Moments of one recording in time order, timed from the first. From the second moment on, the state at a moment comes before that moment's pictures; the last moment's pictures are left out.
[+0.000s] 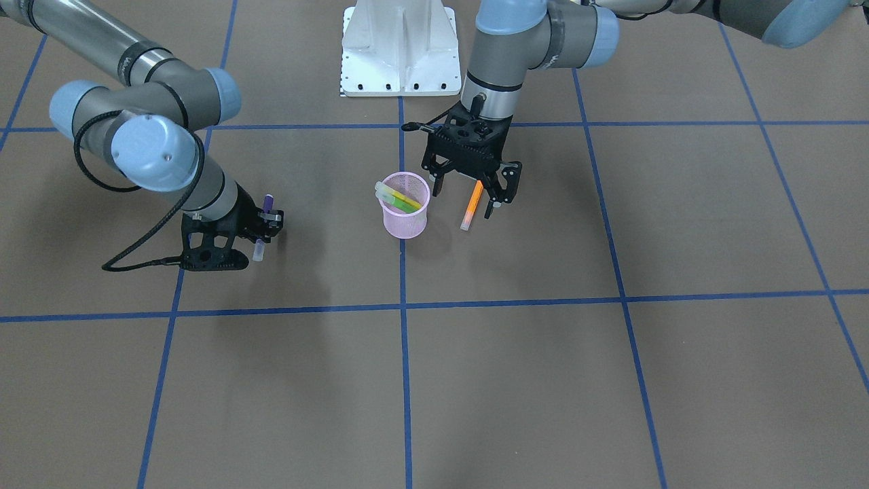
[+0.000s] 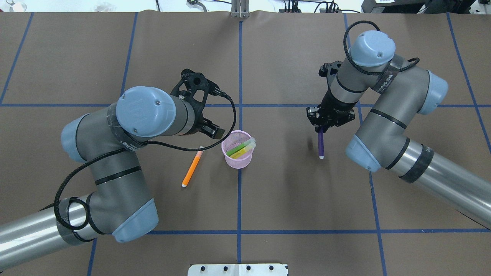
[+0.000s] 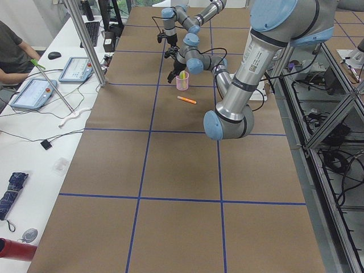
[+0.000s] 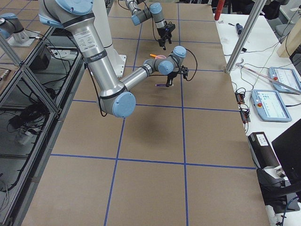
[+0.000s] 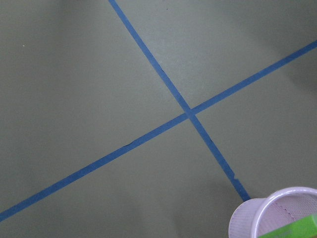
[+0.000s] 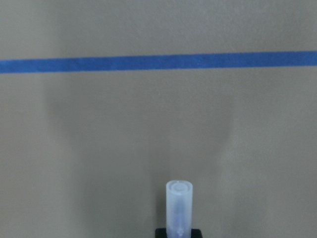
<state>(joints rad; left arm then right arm) -0.52 -2.16 -1.82 -1.73 -1.62 -0.70 0.74 -1.07 1.67 -1.51 2.15 1.03</state>
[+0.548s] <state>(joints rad) -0.60 -1.91 -1.98 -1.74 -1.69 -0.55 0.56 -1.00 1.89 -1.51 1.69 1.39</state>
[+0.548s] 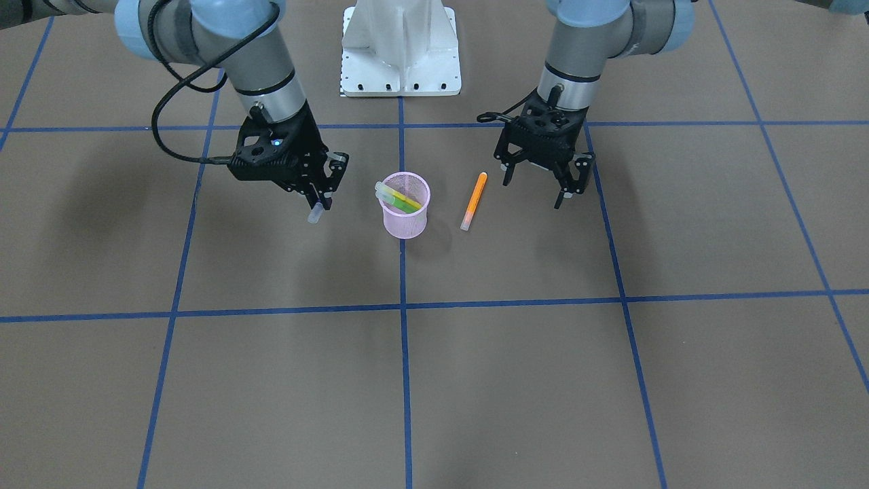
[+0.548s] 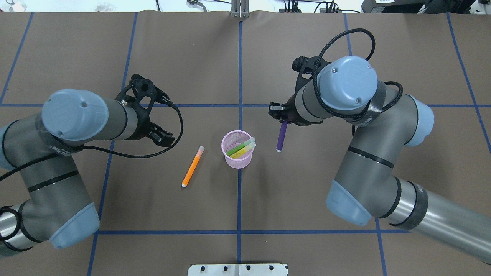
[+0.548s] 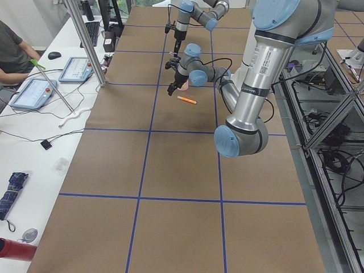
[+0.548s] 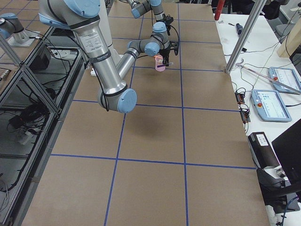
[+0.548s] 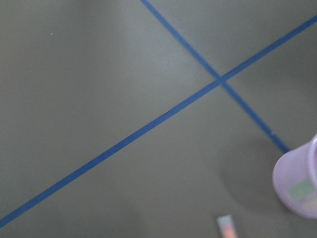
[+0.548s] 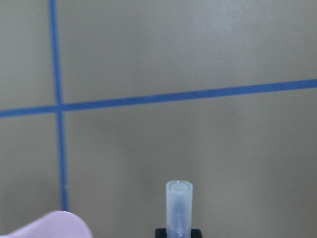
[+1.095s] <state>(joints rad) -0.63 -1.85 -1.99 -1.74 -1.71 -0.52 0.39 -0.93 1.92 -1.50 1.29 1.53</state>
